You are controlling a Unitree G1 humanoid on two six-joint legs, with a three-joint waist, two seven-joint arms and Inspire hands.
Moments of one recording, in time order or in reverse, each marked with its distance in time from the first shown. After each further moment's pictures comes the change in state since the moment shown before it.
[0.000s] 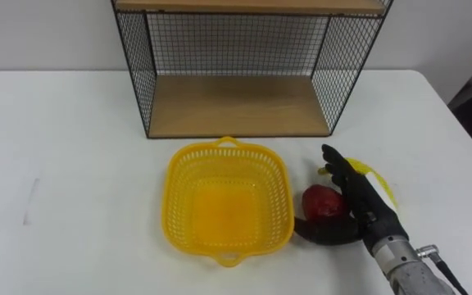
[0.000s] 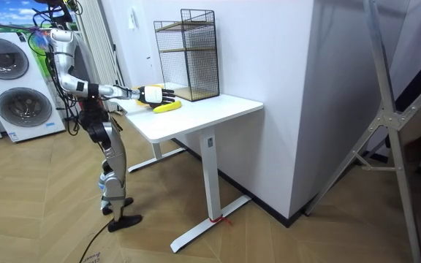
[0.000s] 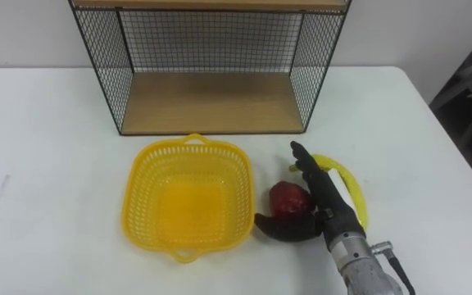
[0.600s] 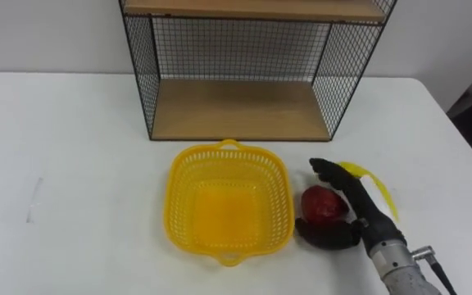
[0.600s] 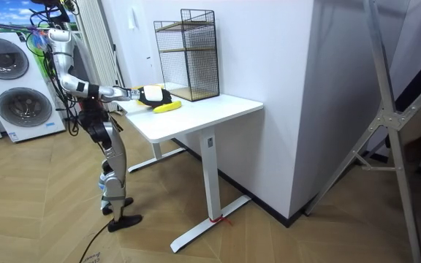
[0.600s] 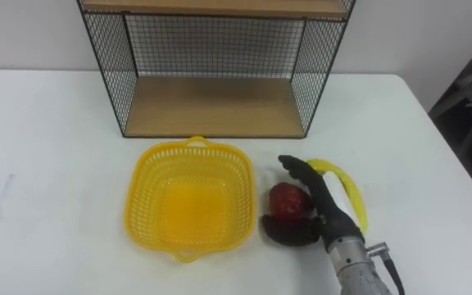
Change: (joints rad) left arm 0.011 0.001 -0.001 -0.013 0.001 0.000 -0.003; right arm -0.033 0.015 -0.026 0.119 -0.270 -0.069 -0.098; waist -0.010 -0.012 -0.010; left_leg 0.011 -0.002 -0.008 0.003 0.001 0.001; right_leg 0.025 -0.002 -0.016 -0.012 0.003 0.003
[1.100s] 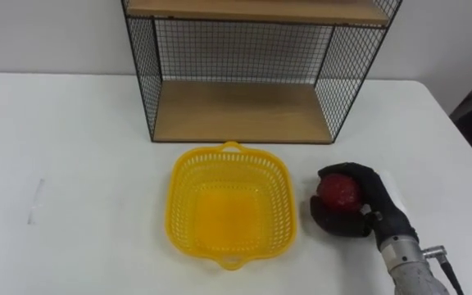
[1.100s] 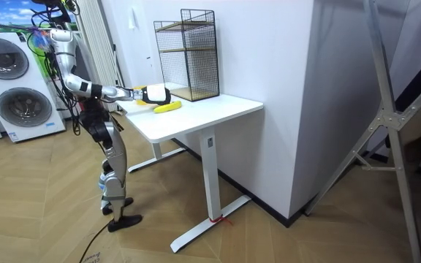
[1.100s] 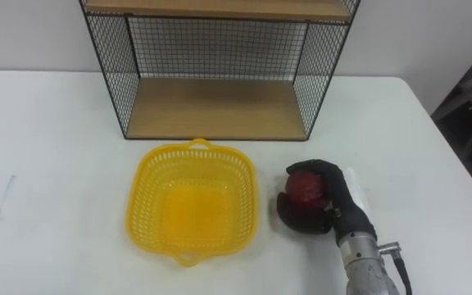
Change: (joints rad) left arm -0.007 0.000 0.001 0.000 -0.001 0.004 0.001; right arm -0.026 0.012 -0.018 0.041 0.092 -0.001 -0.050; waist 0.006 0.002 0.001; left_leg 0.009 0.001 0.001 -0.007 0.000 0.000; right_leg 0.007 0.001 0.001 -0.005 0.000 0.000
